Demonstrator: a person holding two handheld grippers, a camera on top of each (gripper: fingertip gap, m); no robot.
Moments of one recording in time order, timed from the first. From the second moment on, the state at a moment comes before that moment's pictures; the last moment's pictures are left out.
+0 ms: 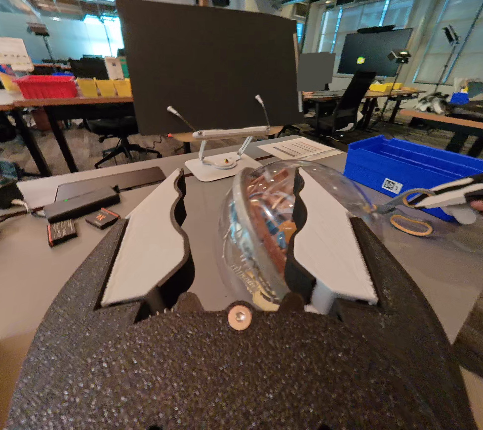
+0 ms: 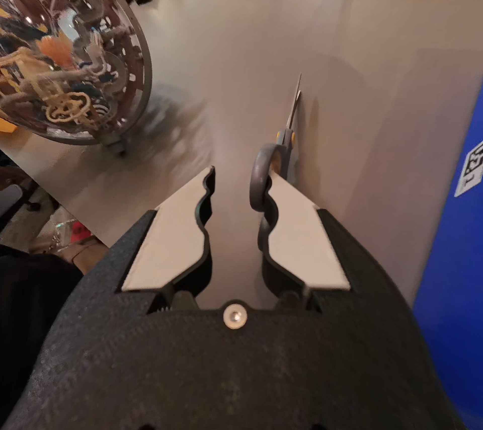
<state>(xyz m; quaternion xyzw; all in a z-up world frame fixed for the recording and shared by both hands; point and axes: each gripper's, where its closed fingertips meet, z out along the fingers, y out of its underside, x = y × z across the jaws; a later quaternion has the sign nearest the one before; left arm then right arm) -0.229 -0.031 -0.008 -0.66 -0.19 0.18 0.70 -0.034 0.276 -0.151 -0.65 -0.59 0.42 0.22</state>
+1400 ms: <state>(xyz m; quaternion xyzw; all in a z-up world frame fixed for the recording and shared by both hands) -0.173 0.020 -0.045 -0.76 -0.06 0.21 0.61 -0.092 0.050 -0.122 -0.43 -0.63 0.64 0.09</state>
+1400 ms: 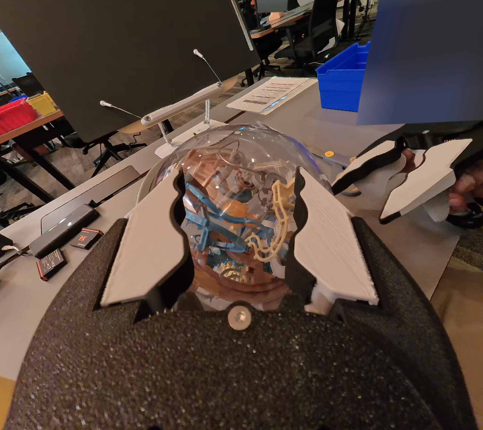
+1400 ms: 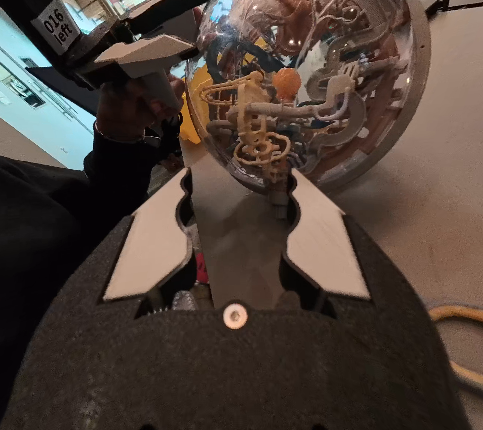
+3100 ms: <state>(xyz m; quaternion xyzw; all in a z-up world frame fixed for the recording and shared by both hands) -0.161 0.021 -0.051 -0.79 -0.03 0.32 0.52 -0.089 0.037 -0.089 -0.46 -0.52 0.72 -0.03</state>
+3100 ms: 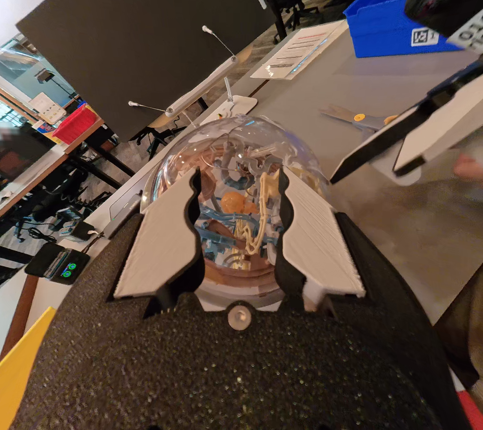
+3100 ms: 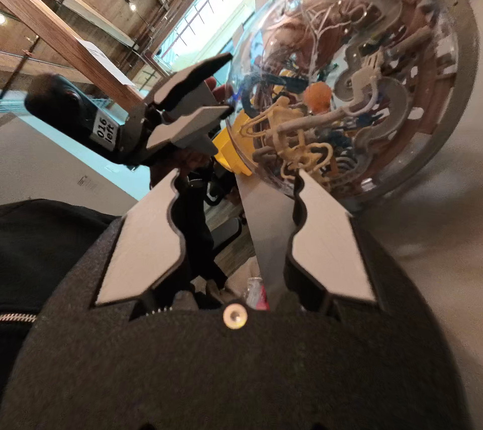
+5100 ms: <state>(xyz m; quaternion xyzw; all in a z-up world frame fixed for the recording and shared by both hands) -0.167 0.014 -0.044 -0.77 -0.07 0.26 0.58 -0.098 0.053 -0.096 -0.41 -0.47 0.78 0.06</state>
